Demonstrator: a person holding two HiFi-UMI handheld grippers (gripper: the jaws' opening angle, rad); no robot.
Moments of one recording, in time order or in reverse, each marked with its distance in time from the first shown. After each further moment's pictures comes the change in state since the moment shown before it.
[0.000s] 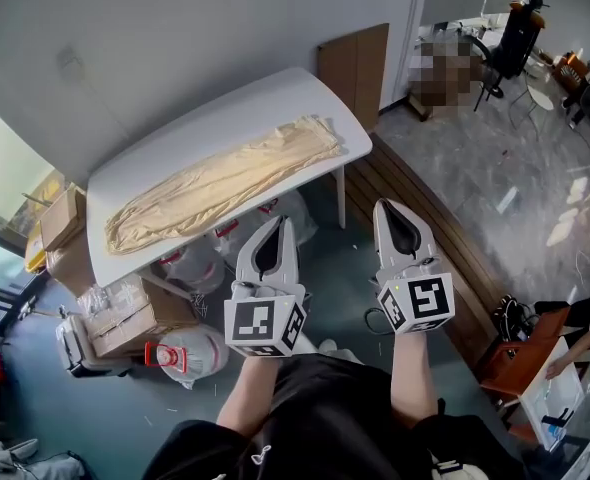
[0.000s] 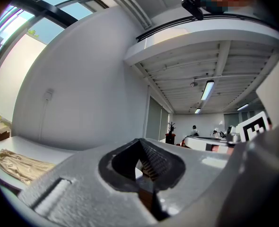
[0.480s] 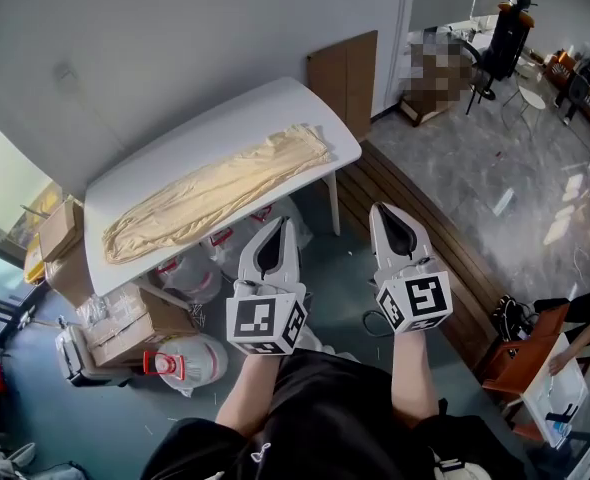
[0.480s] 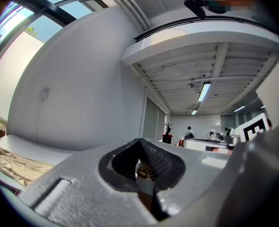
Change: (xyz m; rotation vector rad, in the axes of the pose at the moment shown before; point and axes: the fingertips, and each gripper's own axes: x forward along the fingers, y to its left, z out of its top) left arm 0.007 -0.028 0.000 -0.001 -0.006 -0.041; right arm -0.018 -0.016 0.002 0.003 0.000 -0.003
